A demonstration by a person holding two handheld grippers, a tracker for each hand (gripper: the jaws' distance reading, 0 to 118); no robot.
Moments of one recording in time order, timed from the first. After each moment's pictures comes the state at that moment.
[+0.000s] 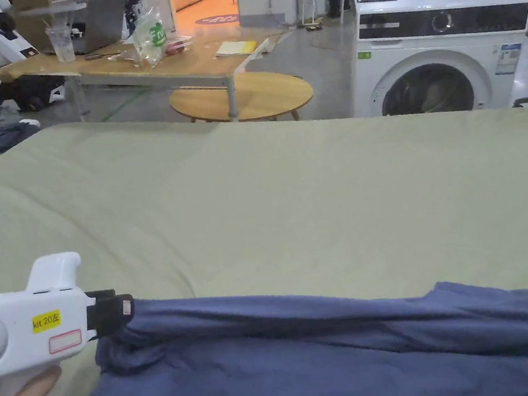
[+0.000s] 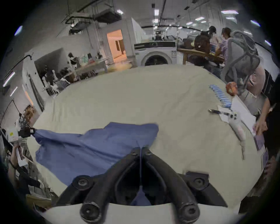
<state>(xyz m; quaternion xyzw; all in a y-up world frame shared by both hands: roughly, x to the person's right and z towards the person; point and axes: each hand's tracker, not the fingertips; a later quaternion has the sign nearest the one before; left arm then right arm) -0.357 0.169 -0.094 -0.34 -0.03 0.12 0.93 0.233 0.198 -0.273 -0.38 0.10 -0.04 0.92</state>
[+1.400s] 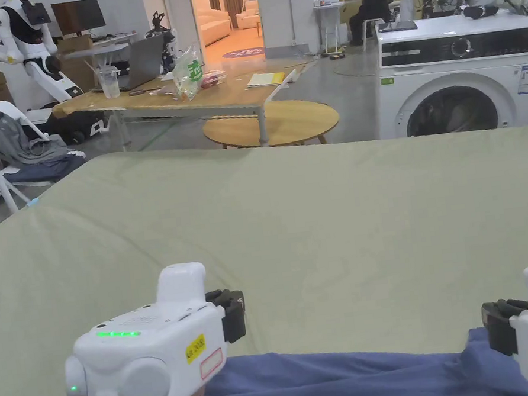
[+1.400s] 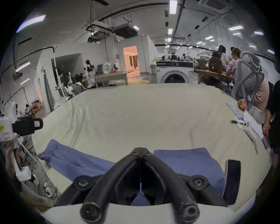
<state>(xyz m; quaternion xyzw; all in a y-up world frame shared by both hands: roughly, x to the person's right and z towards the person) -0.319 0.206 -0.165 -0.24 -0.05 0.11 0.96 0.093 0.181 -0.232 -0.28 0.16 -0.02 0.95</state>
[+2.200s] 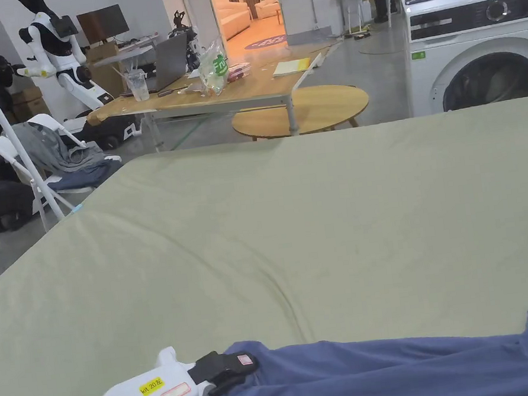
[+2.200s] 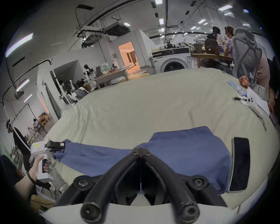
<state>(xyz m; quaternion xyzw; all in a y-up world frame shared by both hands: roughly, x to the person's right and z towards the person) -0.435 0.056 -0.158 -0.30 -0.05 0.52 0.79 0.127 0.169 -0.209 -0.32 0.18 -0.09 0.92</state>
